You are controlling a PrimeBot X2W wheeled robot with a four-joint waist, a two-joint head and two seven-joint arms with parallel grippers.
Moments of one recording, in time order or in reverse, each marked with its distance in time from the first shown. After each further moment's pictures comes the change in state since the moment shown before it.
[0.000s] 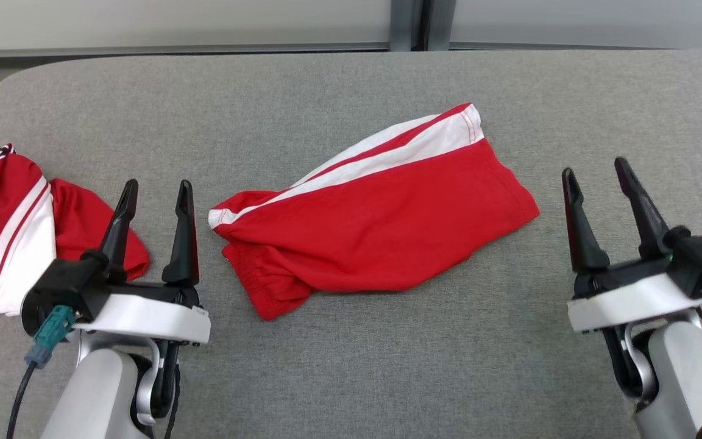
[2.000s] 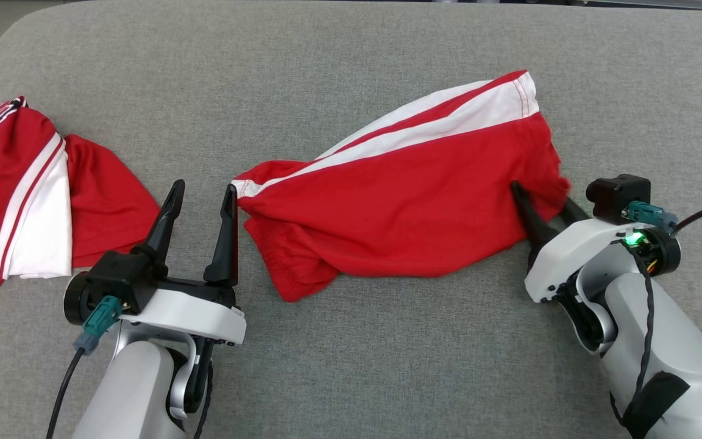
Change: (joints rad) left arm -0.029 -0.051 -0.049 0.062 0.059 -0.023 0.002; right arm -0.242 0.015 0.188 0.416 0.170 0.000 0.249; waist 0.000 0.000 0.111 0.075
